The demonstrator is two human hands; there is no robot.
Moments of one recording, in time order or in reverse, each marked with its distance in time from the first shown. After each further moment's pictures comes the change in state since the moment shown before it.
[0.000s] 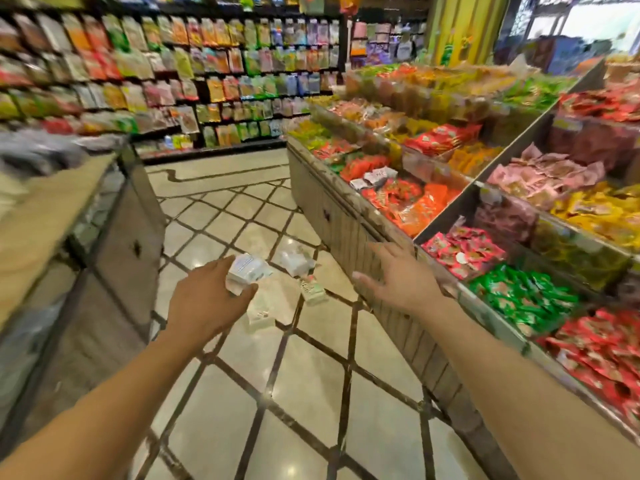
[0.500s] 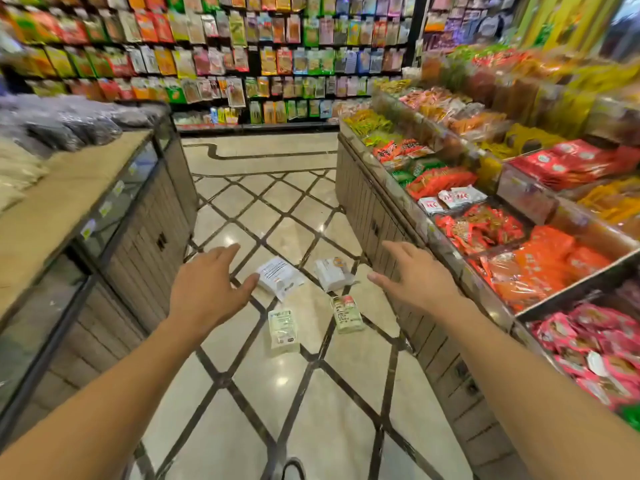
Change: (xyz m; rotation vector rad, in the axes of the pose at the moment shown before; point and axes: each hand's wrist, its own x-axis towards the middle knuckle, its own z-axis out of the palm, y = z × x) left_hand 0.292 -0.130 0.097 0.110 0.015 -0.108; right_hand 0.363 -0.018 0.106 -0.092 -0.105 -0.133
